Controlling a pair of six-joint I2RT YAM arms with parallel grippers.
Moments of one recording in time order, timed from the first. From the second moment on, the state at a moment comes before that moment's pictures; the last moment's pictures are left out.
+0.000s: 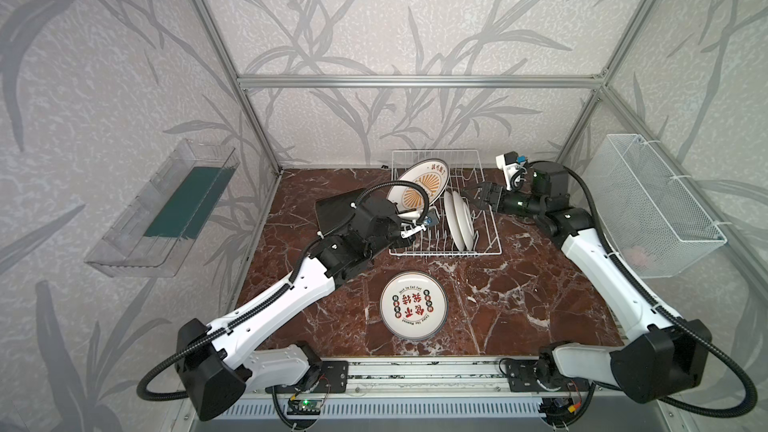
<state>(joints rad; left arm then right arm) -0.78 1.23 1.11 -0.28 -0.16 0.84 0.21 1.31 1.20 -0.32 -0.66 0.50</state>
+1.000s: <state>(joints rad) -0.89 1.32 0.91 0.04 -0.34 1.32 0.26 1.48 1.28 -0.42 -0.75 0.52</state>
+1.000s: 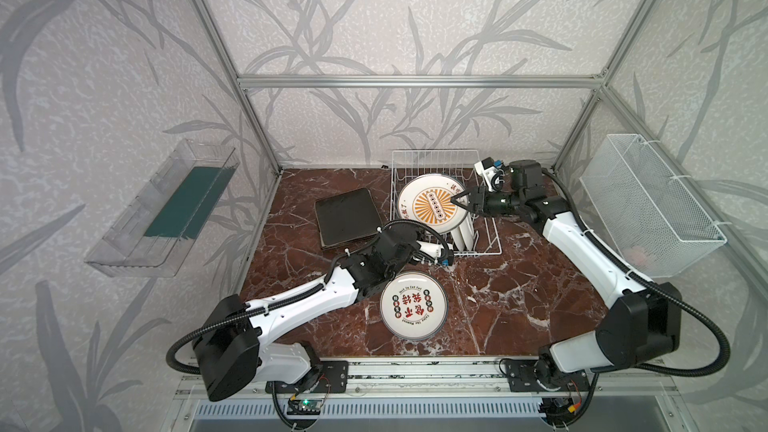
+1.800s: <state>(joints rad) -0.89 1.34 0.89 0.17 -0.38 1.21 0.23 1.52 1.26 -0.30 -0.80 0.67</state>
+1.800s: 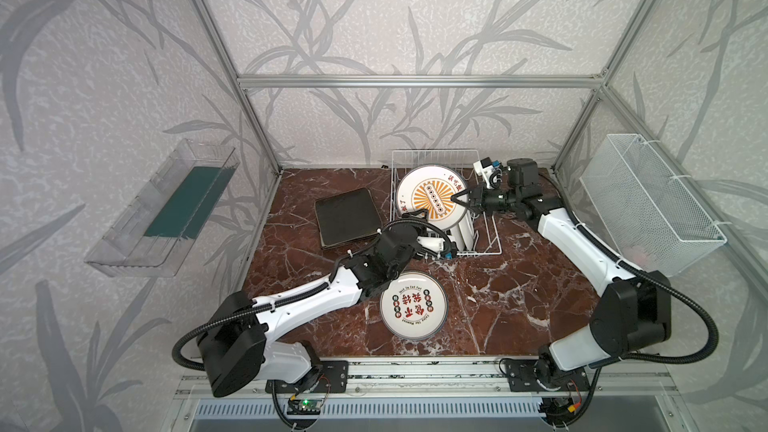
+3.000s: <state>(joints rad) -0.38 1.50 1.26 -0.21 0.63 -0.29 0.16 1.41 1.09 0.00 -0.84 0.57</state>
